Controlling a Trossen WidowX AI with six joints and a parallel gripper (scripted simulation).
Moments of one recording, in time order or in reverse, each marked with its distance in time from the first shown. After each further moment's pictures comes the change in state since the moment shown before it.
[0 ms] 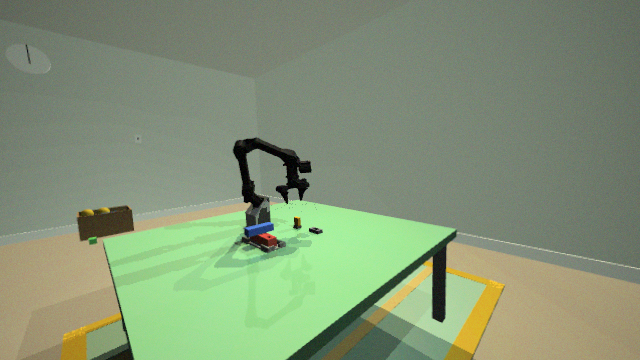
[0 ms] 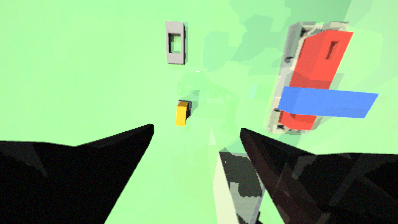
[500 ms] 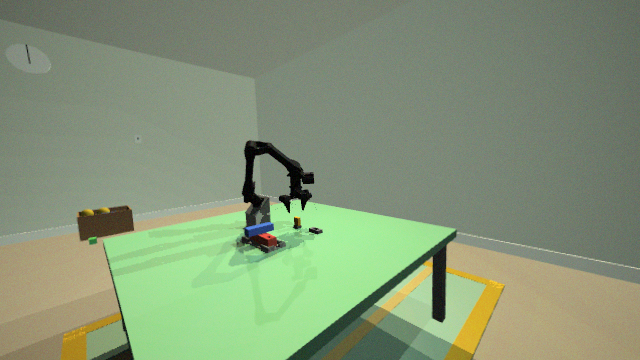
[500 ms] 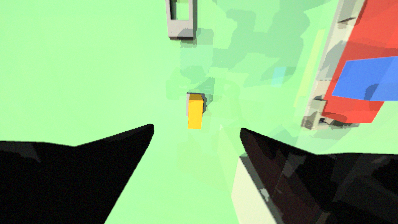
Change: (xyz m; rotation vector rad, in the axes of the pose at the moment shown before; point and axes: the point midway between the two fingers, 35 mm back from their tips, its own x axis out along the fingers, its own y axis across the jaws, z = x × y) arm 0.062 0.029 -0.024 0.055 0.019 -0.032
